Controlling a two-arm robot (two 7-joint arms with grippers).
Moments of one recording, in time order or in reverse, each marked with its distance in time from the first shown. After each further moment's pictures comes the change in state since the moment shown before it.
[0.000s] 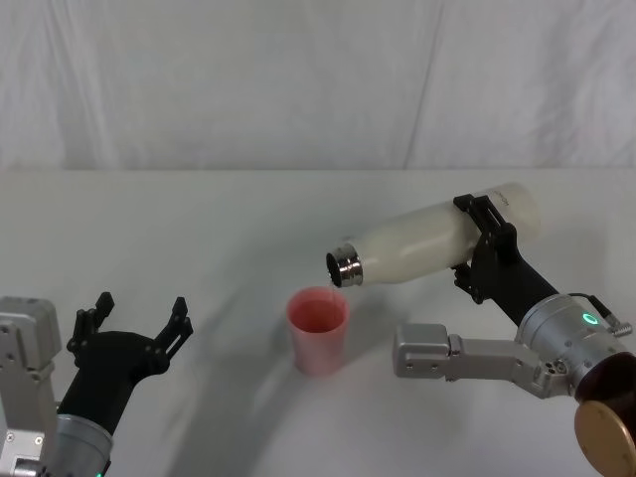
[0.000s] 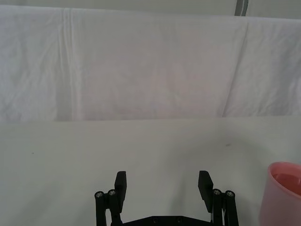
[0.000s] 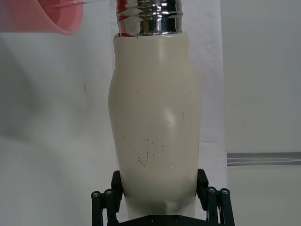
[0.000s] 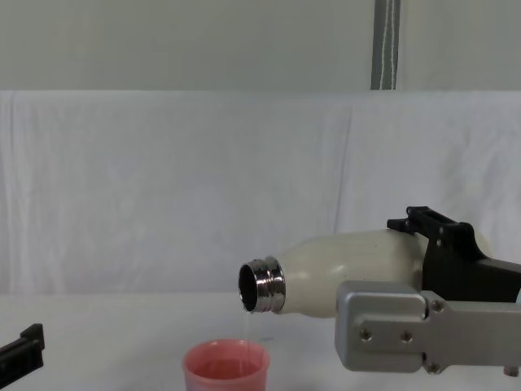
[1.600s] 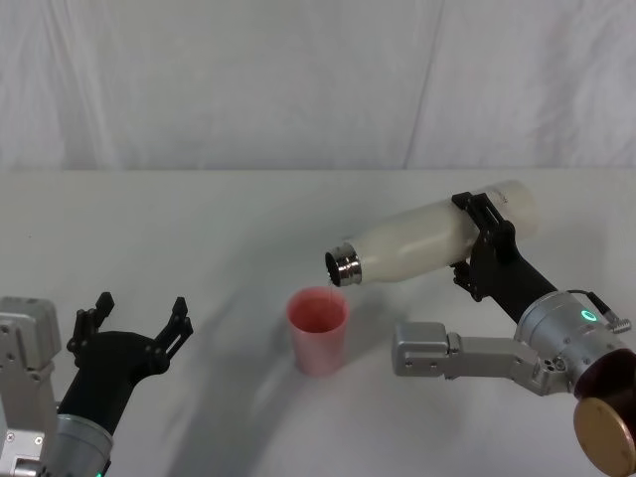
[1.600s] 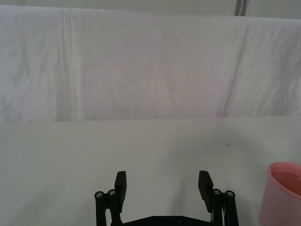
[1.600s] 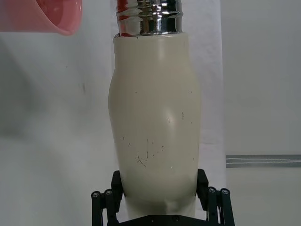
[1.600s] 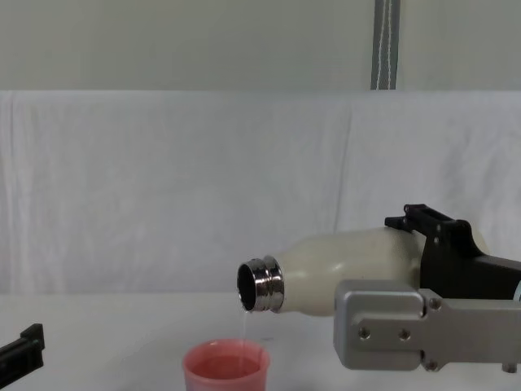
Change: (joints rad) left arm 0.000 0.000 0.000 0.000 0.000 0.000 0.000; right arm 0.010 0.002 -0.006 0.004 -0.004 -0.002 0.003
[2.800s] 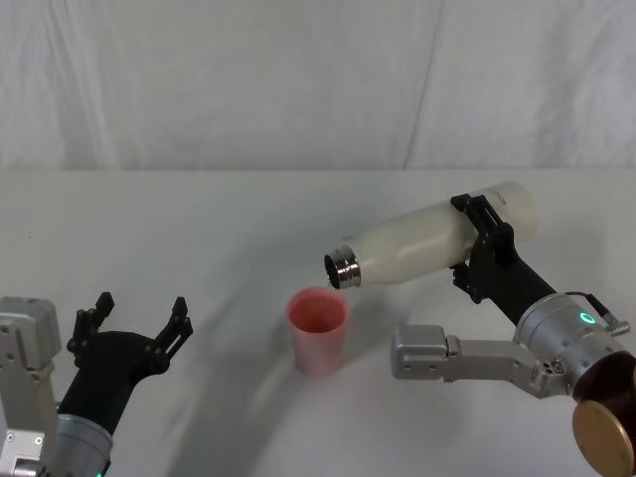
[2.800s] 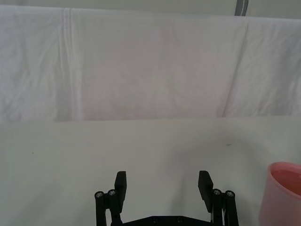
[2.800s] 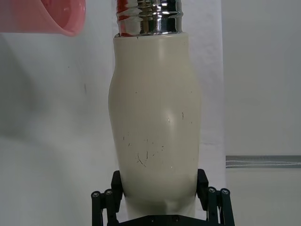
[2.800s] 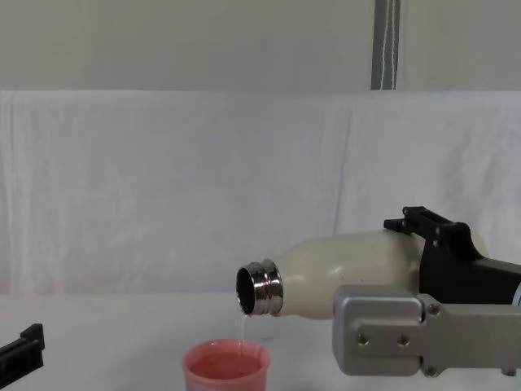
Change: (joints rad) left arm 0.000 0.000 0.000 0.000 0.000 0.000 0.000; right arm -0.002 0.000 -0.004 0.002 -0.007 0.001 -0.005
